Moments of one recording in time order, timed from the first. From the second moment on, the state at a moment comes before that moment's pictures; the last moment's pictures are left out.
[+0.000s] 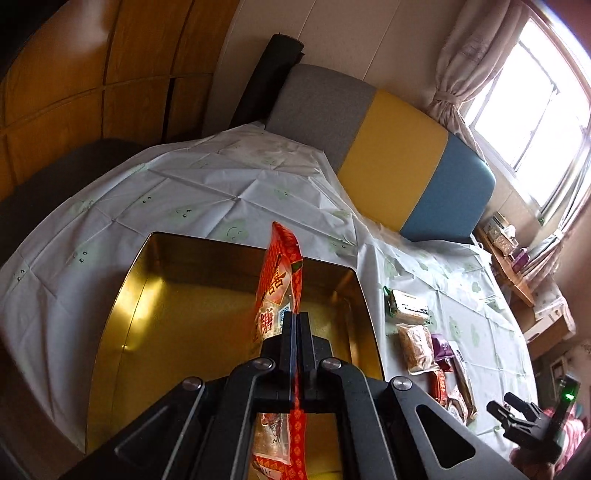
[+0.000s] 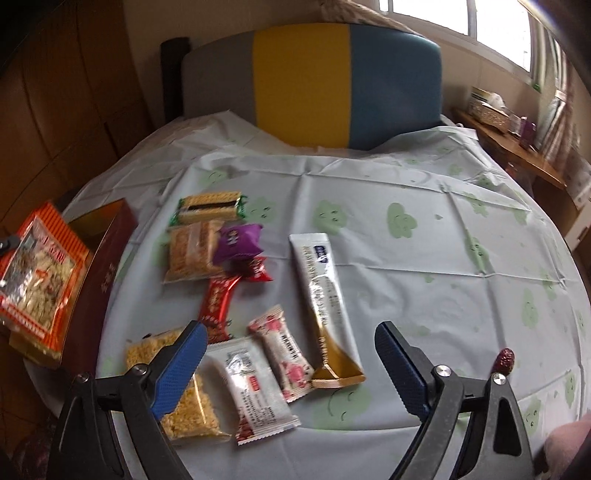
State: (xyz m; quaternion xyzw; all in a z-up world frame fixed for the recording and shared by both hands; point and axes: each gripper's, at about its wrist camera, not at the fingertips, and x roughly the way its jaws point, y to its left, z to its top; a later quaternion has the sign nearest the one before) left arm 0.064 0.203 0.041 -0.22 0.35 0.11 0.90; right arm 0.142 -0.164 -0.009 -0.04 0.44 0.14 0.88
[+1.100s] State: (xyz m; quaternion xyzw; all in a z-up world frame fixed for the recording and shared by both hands) left arm 0.031 0.233 0.024 -0.20 0.36 0.21 0.89; right arm 0.104 -0.082 -0.060 -0.16 0.52 0.29 0.79
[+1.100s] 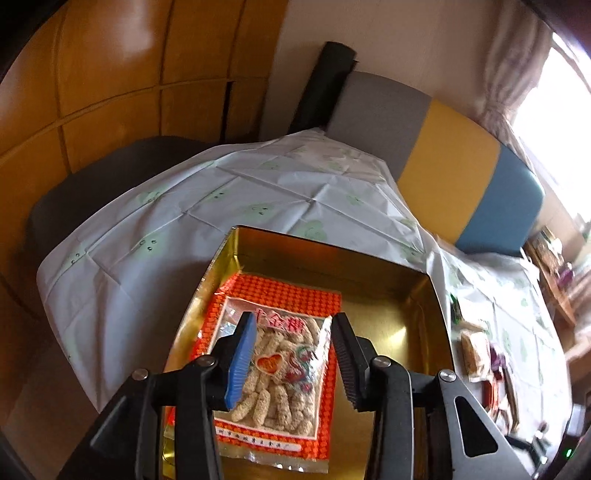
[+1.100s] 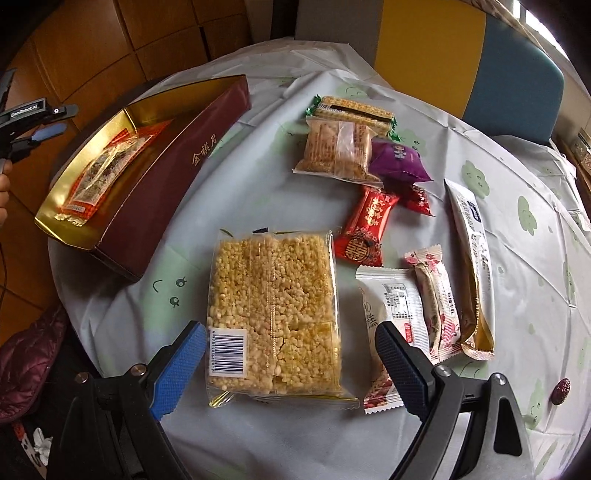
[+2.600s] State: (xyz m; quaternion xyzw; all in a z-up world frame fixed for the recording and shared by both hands) left arm -0.015 0.105 -0.016 -0.08 0.38 0.01 0.92; right arm 0.120 -0.008 0.009 -0.05 0.51 0.34 0.79
